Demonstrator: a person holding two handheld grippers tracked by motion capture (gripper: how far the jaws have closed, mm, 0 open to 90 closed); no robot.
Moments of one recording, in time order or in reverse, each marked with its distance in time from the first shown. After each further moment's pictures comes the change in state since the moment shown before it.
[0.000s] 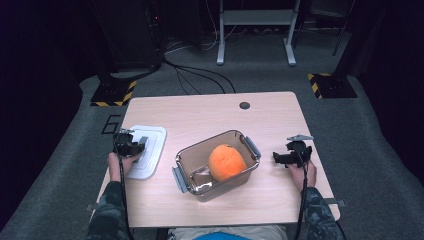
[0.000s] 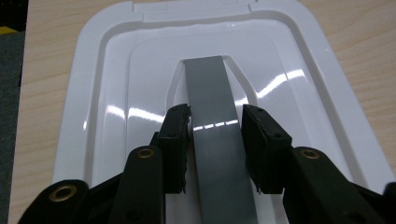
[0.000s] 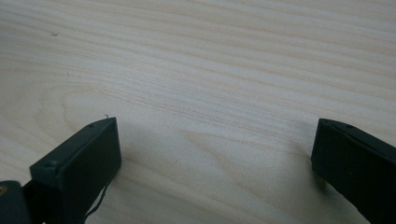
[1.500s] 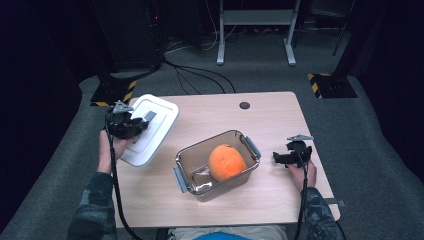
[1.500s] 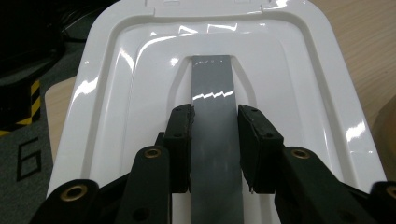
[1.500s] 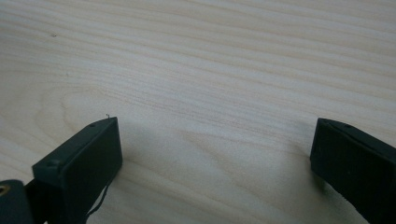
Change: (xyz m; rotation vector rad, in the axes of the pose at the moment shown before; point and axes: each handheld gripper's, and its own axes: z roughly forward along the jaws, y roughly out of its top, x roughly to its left) left arm -0.060 0.084 -0.130 -0.189 -0.141 0.241; right arm 0.000 0.000 0.000 -0.001 -0.004 0.010
